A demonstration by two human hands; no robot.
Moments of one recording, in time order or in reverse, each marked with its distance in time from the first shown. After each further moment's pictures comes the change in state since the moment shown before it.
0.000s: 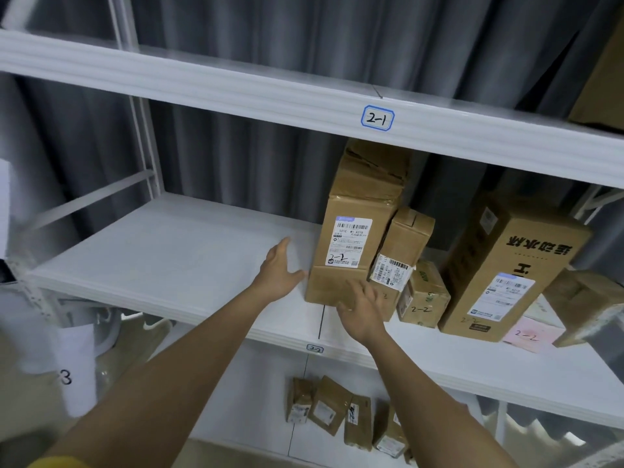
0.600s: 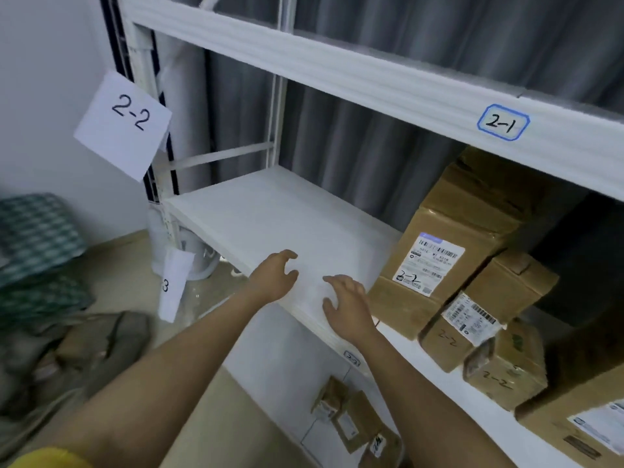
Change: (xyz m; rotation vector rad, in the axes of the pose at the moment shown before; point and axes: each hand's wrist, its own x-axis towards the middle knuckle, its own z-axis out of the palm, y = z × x) left_hand -0.052 -0.061 -0.033 0.124 0.268 -0.316; right_hand 0.029 -0.061 0.055 -0.019 -0.340 -0.586
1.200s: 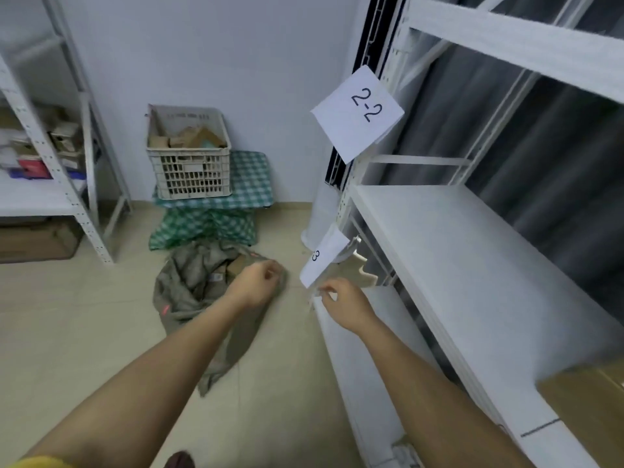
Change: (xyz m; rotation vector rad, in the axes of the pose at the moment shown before) left_hand -0.182 -0.211 -0.126 -0.031 0.381 -0.531; right_hand 0.010 -0.209 0.152 0.116 -0.497 -0.473
